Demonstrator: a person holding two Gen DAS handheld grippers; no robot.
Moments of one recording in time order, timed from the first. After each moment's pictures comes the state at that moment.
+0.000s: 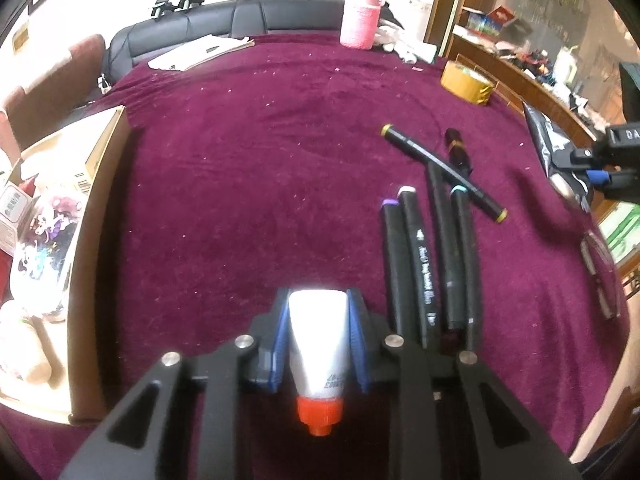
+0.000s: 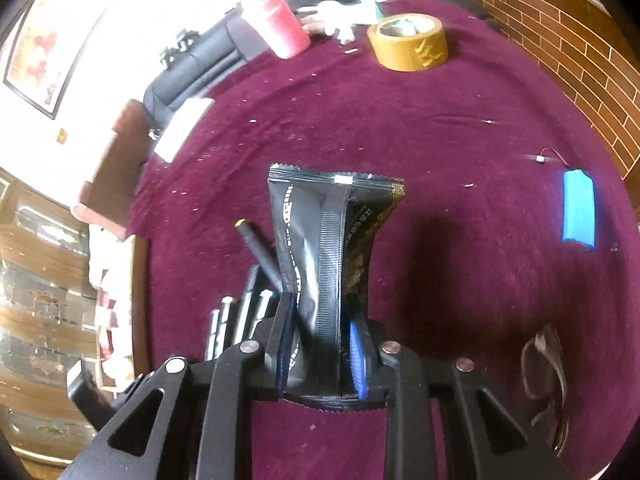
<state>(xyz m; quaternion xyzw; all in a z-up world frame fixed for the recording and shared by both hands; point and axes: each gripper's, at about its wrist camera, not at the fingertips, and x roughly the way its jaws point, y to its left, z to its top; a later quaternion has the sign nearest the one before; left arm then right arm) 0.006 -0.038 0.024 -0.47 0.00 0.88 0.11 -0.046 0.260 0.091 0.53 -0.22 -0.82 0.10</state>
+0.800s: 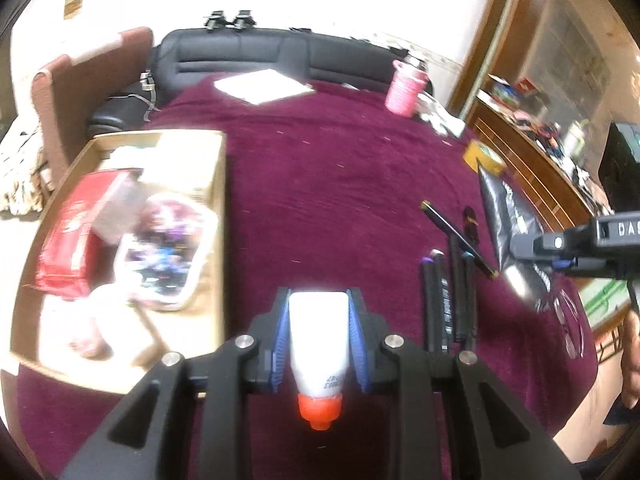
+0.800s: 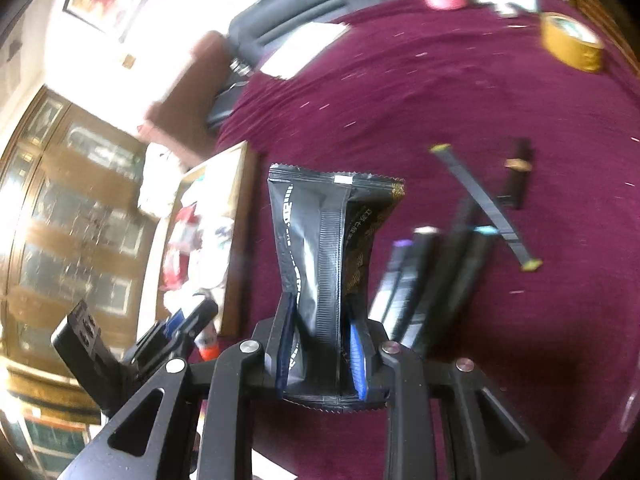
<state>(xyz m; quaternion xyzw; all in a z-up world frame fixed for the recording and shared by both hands) 0.043 -0.133 0.085 -0.41 -0.08 0.91 0.06 -0.030 0.083 0.107 0.56 -0.17 -0.77 0.26</state>
